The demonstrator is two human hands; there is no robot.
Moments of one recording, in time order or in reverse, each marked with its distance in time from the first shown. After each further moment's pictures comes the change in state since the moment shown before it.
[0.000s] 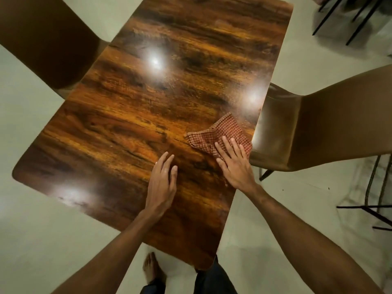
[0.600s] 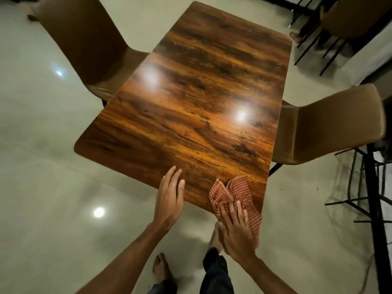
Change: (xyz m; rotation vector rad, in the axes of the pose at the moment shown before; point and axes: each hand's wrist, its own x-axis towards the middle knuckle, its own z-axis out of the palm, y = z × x) left_hand -0.129 -0.131 -0.115 -0.130 0.035 0.066; right_hand -0.229 -0.250 0.098 -0.038 -0.108 0.251
